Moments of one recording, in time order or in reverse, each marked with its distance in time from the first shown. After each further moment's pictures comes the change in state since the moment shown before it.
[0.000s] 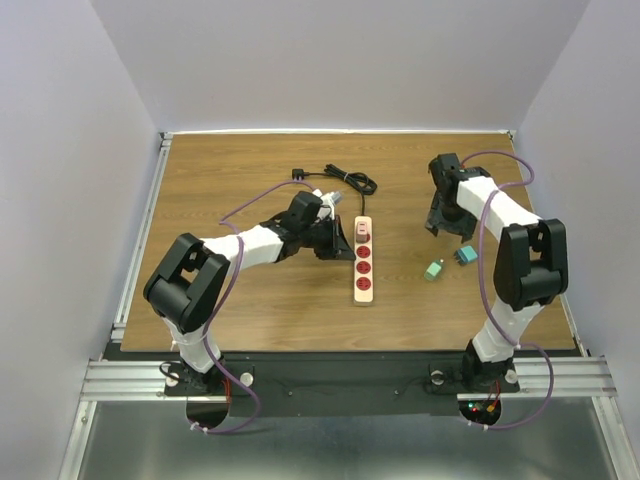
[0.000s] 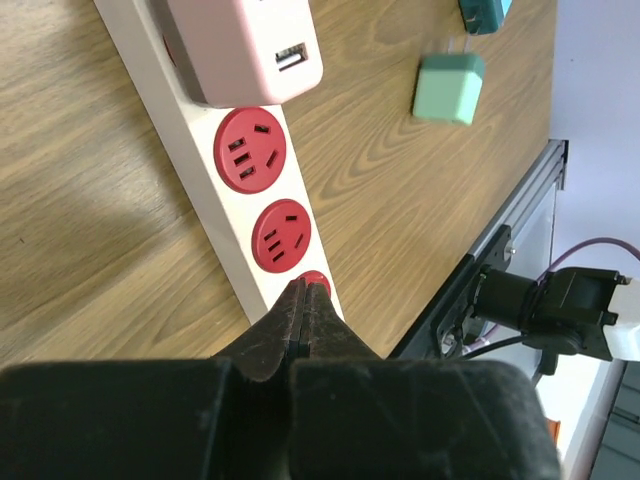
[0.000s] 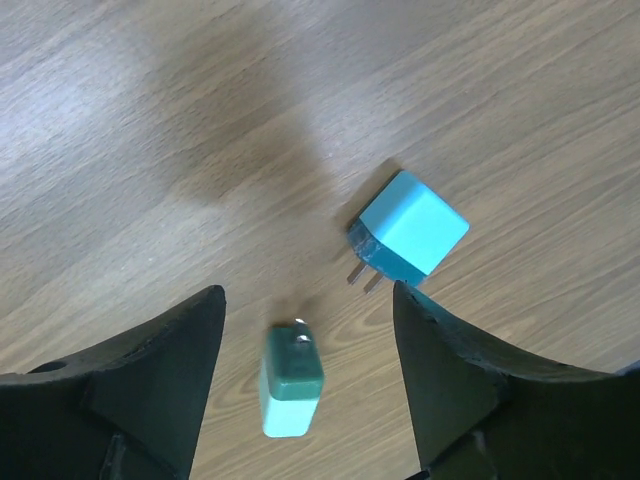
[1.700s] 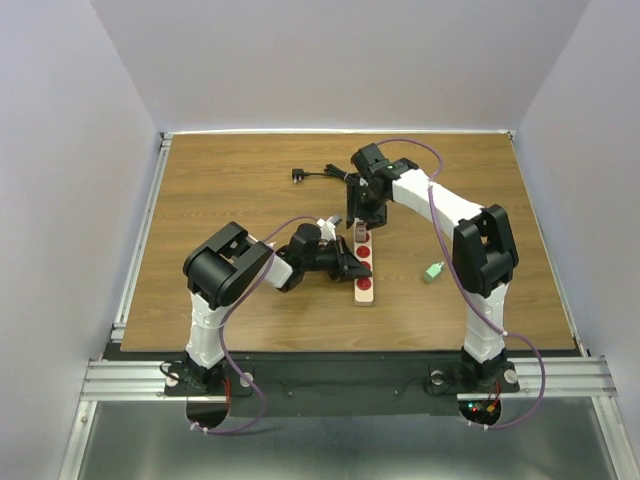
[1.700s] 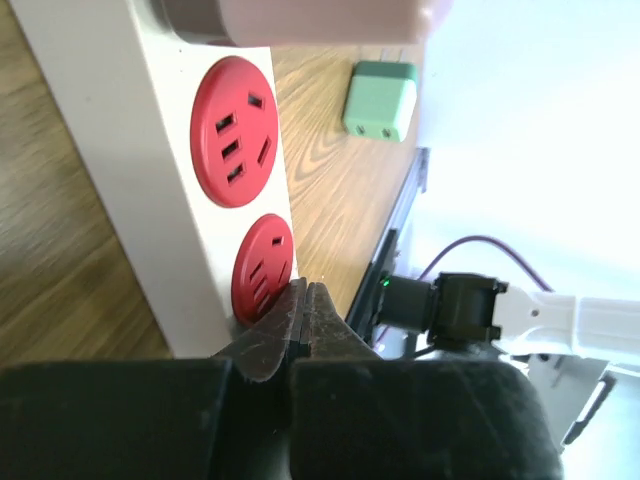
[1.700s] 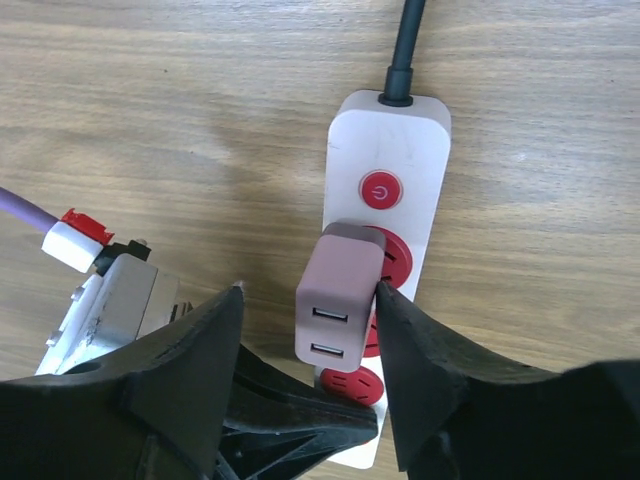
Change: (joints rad) left arm -0.037 0.253 -0.240 0.783 0.132 -0.451; right arm 0.365 0.223 0.336 0.089 -0.489 -0.005
